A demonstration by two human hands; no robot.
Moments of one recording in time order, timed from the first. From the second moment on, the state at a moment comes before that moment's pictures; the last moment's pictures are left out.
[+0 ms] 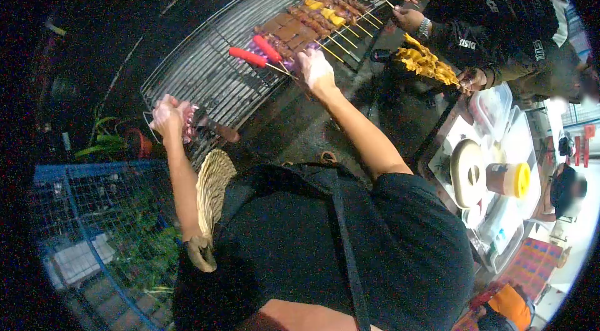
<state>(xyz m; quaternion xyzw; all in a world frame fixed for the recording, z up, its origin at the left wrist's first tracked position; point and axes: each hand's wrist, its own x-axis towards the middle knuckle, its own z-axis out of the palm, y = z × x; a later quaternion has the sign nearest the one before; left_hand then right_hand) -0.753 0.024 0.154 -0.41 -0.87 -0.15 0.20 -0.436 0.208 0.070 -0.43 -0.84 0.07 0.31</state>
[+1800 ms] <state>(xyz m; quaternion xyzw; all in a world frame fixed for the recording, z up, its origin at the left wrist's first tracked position) -0.549 0.075 0.056 -0.17 -0.59 -0.65 -0.45 -0.113 0.180 0.109 -0.51 -0.78 -0.16 0.33</state>
